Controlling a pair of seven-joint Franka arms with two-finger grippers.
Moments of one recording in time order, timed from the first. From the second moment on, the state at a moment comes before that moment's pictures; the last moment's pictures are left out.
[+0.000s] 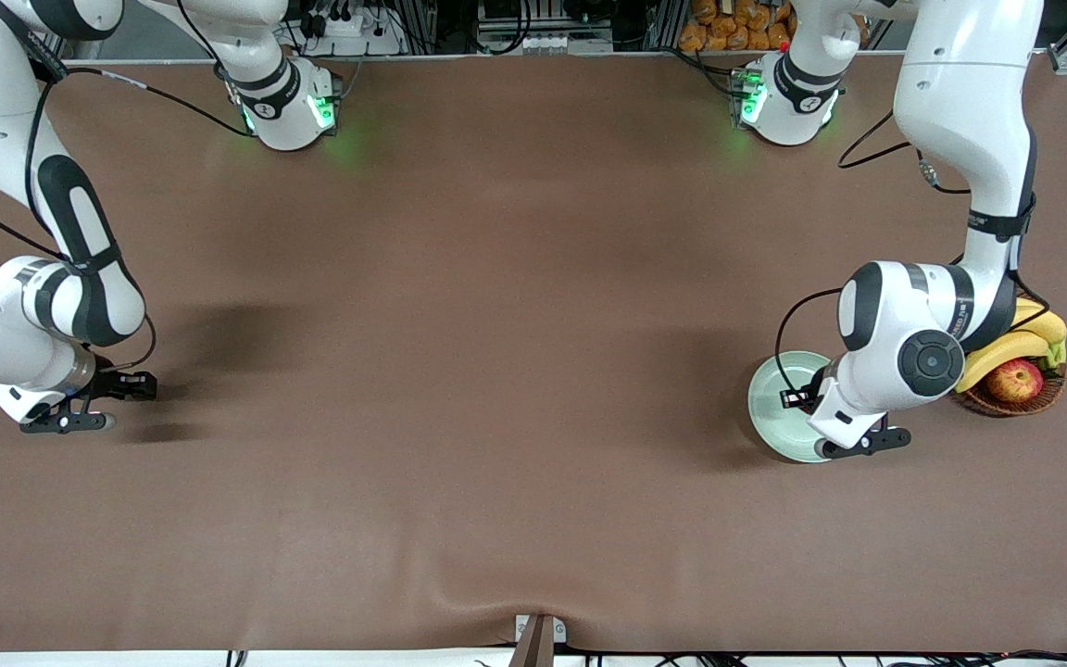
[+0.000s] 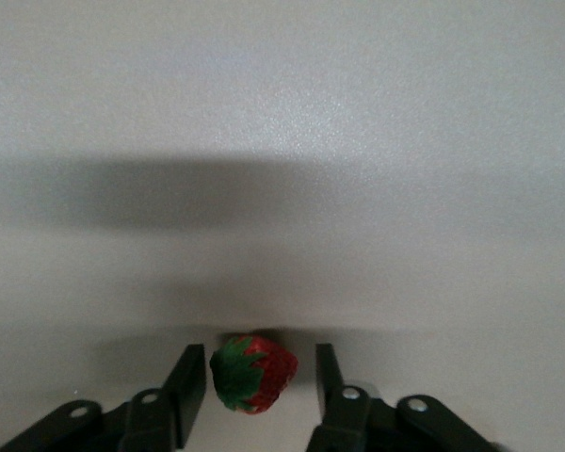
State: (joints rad) left arm -0.24 0.57 0.11 -1.75 -0.06 2.22 -0.25; right arm -0.20 0.60 -0.10 -1.87 -0.04 2.46 -0.32
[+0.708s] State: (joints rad) left arm -0.21 0.62 0.11 -1.82 0.03 2.34 -0.17; right arm -0.20 0.61 -0.10 -1.84 -0.04 2.41 -0.32
